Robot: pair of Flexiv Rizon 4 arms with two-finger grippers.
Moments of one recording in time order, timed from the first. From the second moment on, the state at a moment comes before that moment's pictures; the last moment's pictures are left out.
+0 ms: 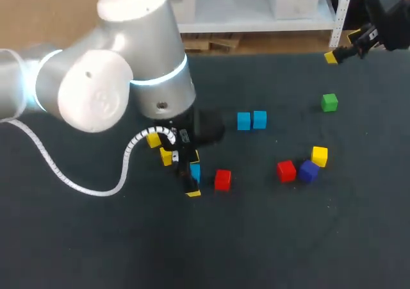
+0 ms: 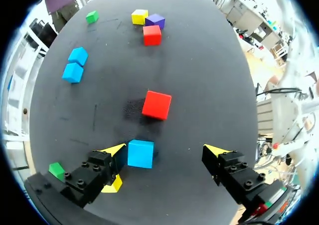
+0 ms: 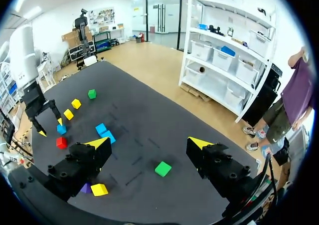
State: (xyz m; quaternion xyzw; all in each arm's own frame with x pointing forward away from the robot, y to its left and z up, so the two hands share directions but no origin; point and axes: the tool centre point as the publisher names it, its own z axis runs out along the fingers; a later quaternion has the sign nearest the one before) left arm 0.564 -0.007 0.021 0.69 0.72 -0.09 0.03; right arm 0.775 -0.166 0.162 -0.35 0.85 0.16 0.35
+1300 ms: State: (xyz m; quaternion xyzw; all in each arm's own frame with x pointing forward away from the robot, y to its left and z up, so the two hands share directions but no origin) left arm 0.600 -0.001 0.013 0.70 0.71 -0.04 0.04; right arm 0.775 -0.166 0.162 -0.35 0.85 0.16 0.35
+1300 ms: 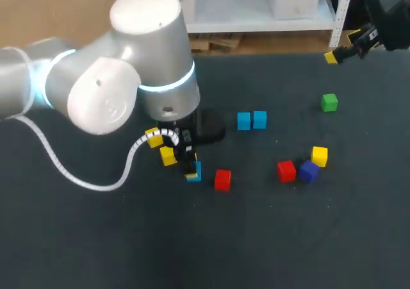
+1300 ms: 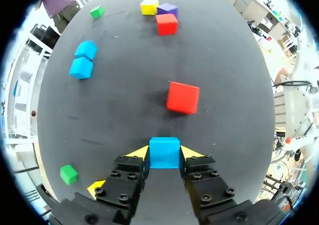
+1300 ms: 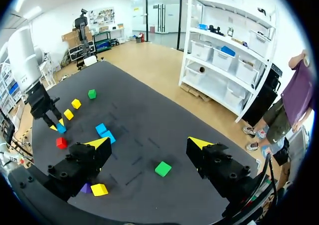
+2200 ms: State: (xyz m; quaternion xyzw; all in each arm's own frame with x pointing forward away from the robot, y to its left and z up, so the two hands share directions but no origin) left arm 0.706 -0.045 0.036 0.74 0.67 -0.04 0.05; right arm 0.775 -0.166 0.162 -0.35 0.85 0.16 0.35
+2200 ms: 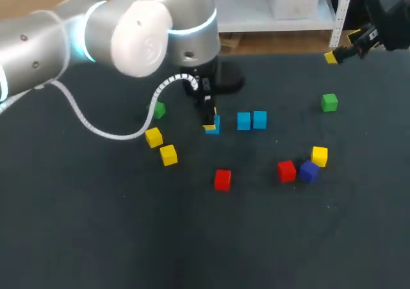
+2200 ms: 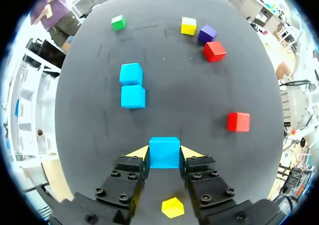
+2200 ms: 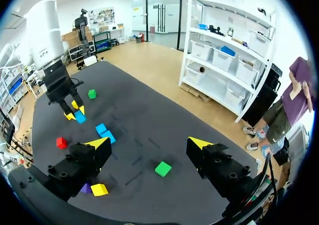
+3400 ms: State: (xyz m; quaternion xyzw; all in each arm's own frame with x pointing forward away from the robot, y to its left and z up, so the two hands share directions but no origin) left arm 0.731 -0.079 0.009 0.69 0.72 -0.08 0.01; right arm 0.775 -0.166 0.162 -0.35 0.85 0.16 0.35
